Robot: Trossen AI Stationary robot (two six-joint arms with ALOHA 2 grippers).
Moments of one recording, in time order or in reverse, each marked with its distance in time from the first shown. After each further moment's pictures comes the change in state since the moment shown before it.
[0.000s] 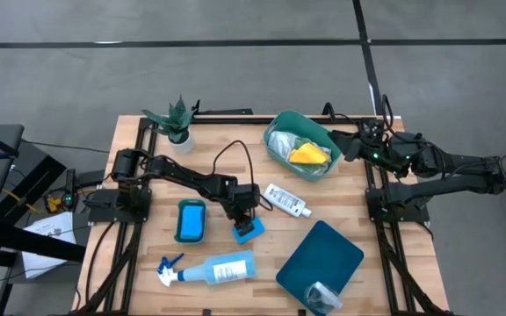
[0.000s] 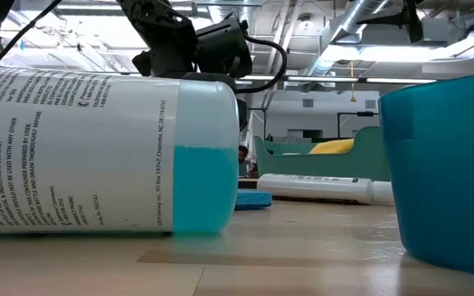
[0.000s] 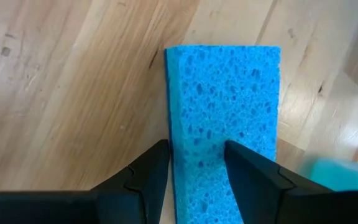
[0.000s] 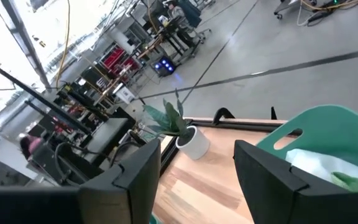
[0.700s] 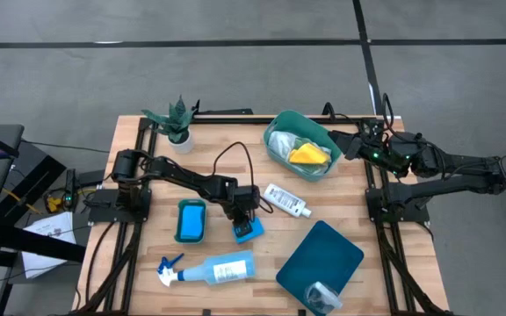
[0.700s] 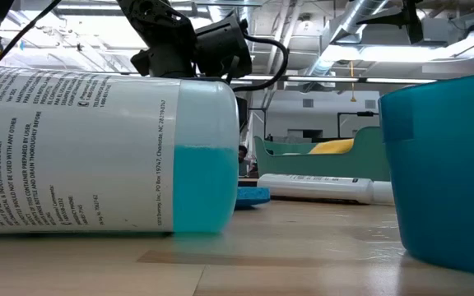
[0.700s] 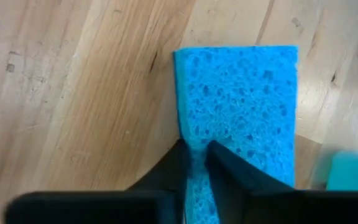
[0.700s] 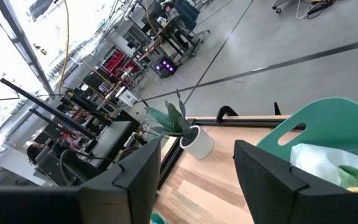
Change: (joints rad) left arm -0.013 0.003 -0.002 -0.006 -0.029 0.082; right arm -0.007 0.001 0.000 0.001 0.000 0.058
